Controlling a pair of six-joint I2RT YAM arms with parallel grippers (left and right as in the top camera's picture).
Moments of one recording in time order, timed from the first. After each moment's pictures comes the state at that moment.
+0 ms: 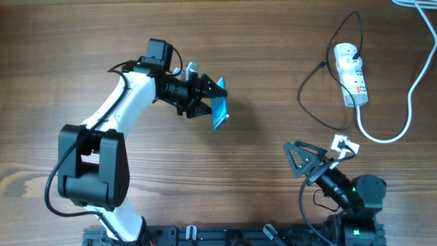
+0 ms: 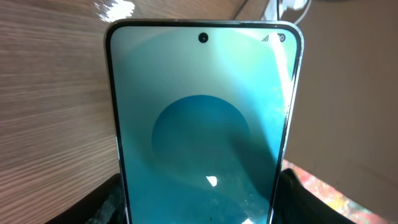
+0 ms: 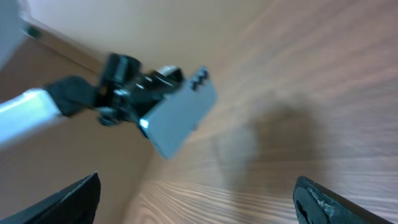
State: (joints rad) left arm -0.20 1.87 1.31 -0.78 0.97 -0.63; right arm -0.07 0.17 0.01 0.00 -0.79 0.85
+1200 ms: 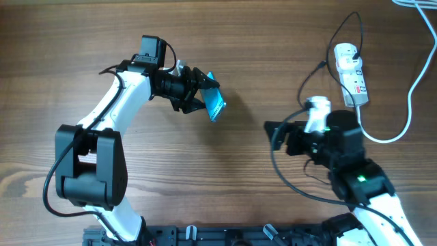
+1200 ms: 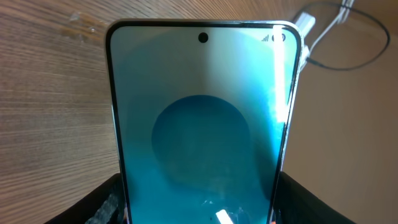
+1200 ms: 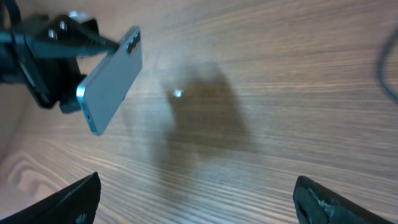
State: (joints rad) left arm -0.17 1.87 1.31 -0.70 0.87 -0.87; right arm 0.32 0.90 0.62 -0.40 -0.28 0.45
